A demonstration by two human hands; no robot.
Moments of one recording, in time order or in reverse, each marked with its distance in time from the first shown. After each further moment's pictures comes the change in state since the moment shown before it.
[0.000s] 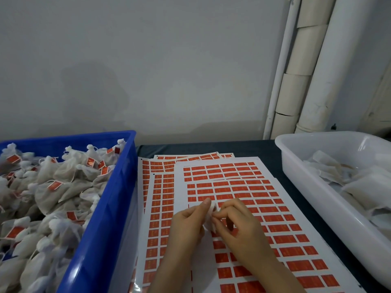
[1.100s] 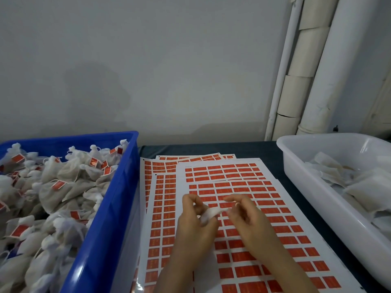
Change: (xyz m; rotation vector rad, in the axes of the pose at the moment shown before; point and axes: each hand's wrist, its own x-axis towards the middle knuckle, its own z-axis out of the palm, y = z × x) left_hand 0.005 -0.020 0.001 0.272 -0.021 0.433; right_hand 0.006 0.008 -0.014 0.258 -0.134 0.414
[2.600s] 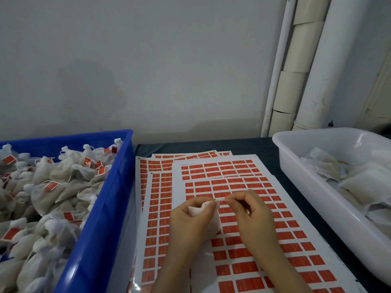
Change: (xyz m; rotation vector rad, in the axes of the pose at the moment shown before) left_hand 0.001 0.017 0.003 -0.185 0.139 -0.198; right_hand 0.002 0.001 0.005 -0.055 0.312 -0.107
